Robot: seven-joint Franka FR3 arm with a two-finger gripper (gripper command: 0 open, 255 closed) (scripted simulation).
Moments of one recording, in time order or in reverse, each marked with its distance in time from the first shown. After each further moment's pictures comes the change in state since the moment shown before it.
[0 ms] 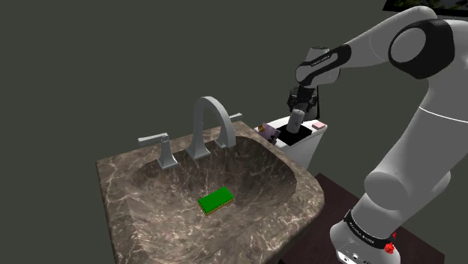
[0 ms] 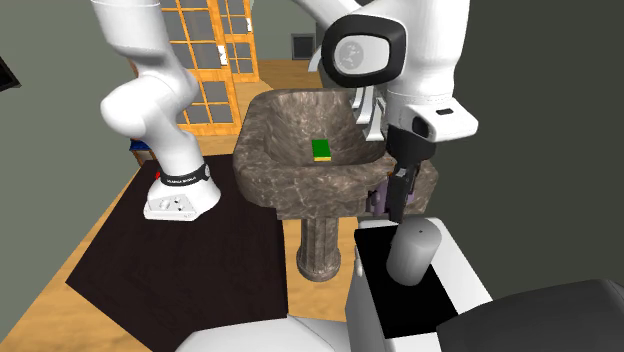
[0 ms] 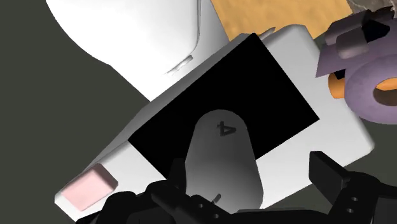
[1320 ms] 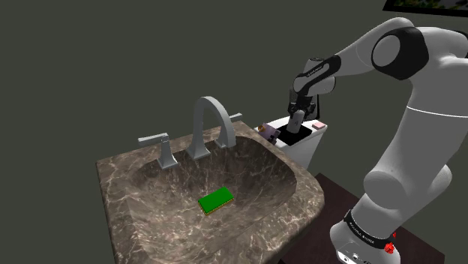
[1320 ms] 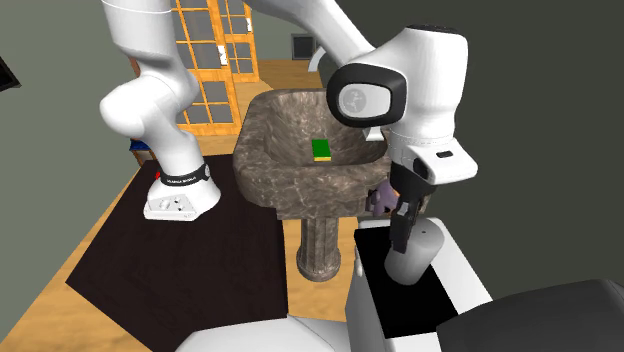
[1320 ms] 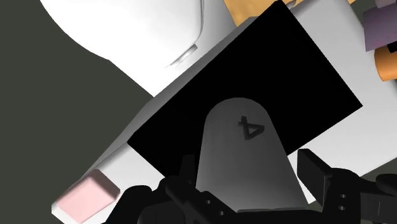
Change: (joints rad) arm -0.025 0.121 -0.015 0.013 0.015 0.130 0.011
